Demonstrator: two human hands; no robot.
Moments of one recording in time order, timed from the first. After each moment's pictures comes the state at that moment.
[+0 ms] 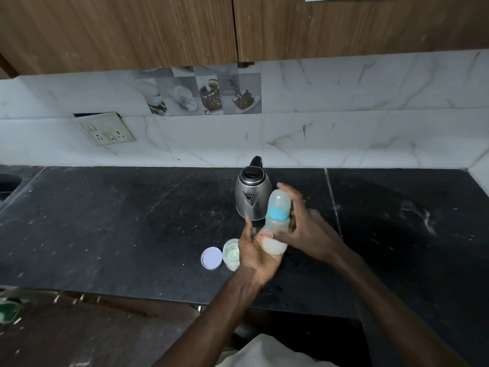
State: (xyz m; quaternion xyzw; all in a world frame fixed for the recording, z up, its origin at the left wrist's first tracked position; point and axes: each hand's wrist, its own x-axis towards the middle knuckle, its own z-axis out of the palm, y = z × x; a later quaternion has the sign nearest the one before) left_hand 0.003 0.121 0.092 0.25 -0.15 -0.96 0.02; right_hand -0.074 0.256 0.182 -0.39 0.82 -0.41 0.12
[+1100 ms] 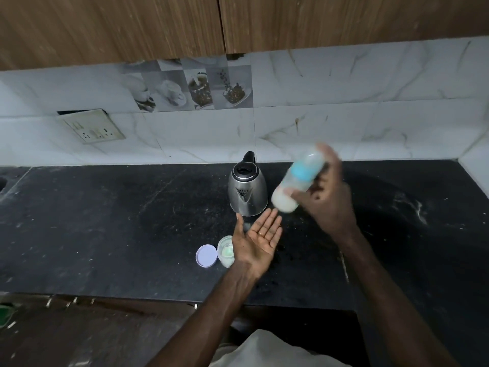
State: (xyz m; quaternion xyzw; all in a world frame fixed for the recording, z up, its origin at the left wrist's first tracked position) left_hand 0.000 0.120 0.088 0.31 -0.22 -0.92 0.05; right_hand -0.096 0.266 0.208 -0.25 0.75 -0.61 -0.05
